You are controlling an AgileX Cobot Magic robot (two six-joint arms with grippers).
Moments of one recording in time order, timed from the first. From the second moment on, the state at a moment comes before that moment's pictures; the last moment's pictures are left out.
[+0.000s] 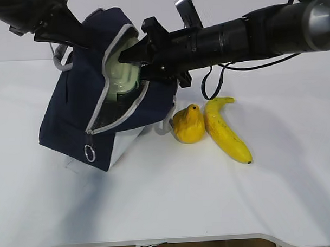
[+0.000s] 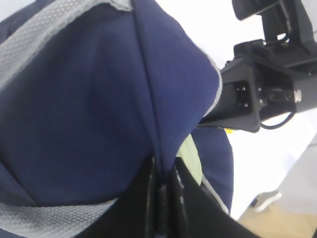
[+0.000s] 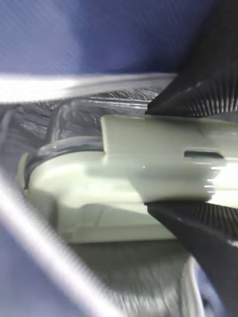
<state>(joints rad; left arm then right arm) -0.20 1.72 -1.53 -0.79 1.01 0.52 0.32 2.06 -1.51 1.57 0.79 -0.72</state>
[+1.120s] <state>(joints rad) -0.20 1.75 -1.53 -0.71 1.04 0.52 0.32 2.38 -1.67 1.64 0.83 -0.61</state>
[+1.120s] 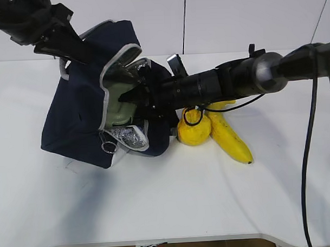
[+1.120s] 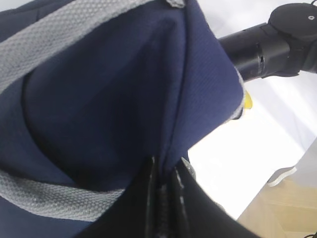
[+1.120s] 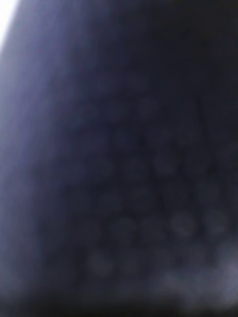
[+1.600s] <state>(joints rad) -0.20 1.75 -1.53 -0.71 1.04 0.52 0.32 2.38 -1.67 1.63 0.83 -0.61</state>
